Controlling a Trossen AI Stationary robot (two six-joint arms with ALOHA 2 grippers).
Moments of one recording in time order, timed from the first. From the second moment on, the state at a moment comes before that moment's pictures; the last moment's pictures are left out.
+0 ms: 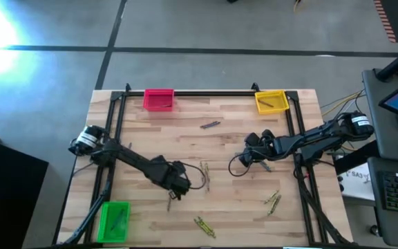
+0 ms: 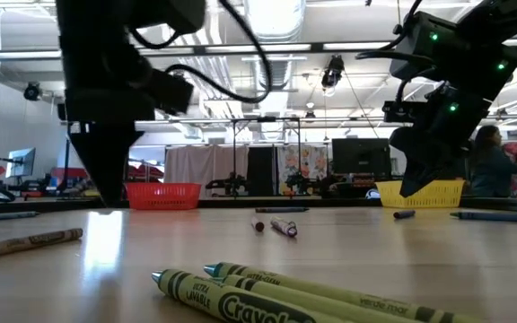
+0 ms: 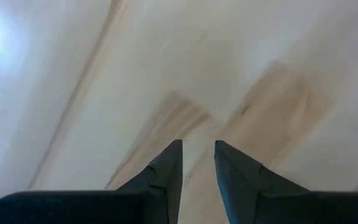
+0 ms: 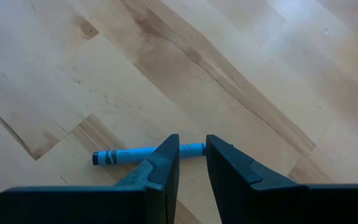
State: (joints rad) left arm -0.37 1.84 1.21 -0.96 -0.22 -0.96; right arm 0.09 1.37 0.57 -0.41 0.52 0.76
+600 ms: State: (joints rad) left arm -0.42 1.71 1.02 -0.64 -0.09 -1.28; right arm 0.09 1.37 0.57 -0.41 0.52 0.78
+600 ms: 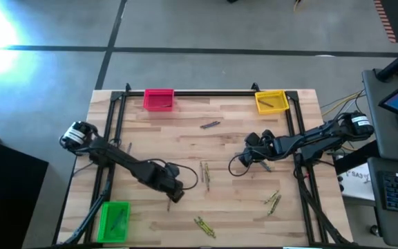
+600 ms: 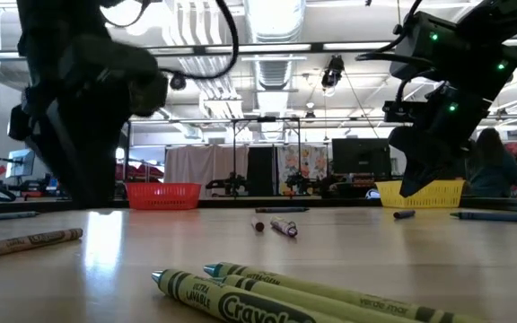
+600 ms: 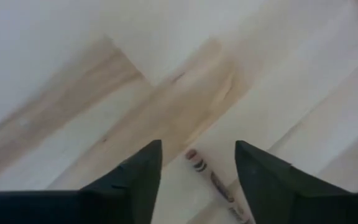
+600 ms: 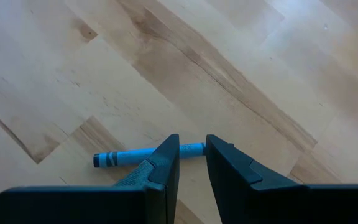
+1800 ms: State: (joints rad) left arm -0.41 1.84 1.03 -0.75 -0.04 -1.03; right arm 0.09 1.37 0.55 -0.41 0.48 0.76
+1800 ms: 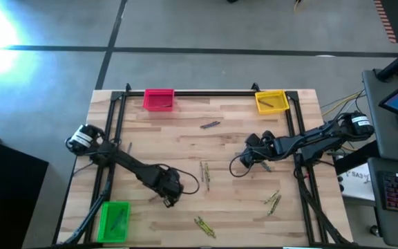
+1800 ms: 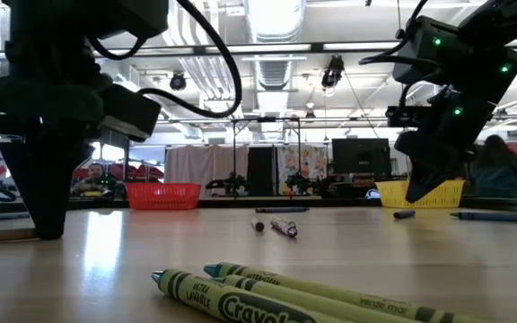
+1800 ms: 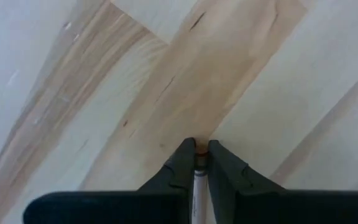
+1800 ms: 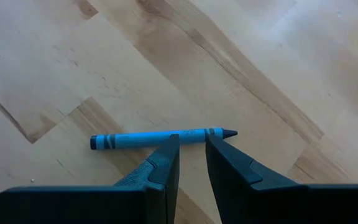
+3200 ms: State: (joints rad) left arm 0.22 1.57 0.56 0.18 -0.30 -0.37; right arm 0.09 1.37 0.54 -0.28 0.47 0.73
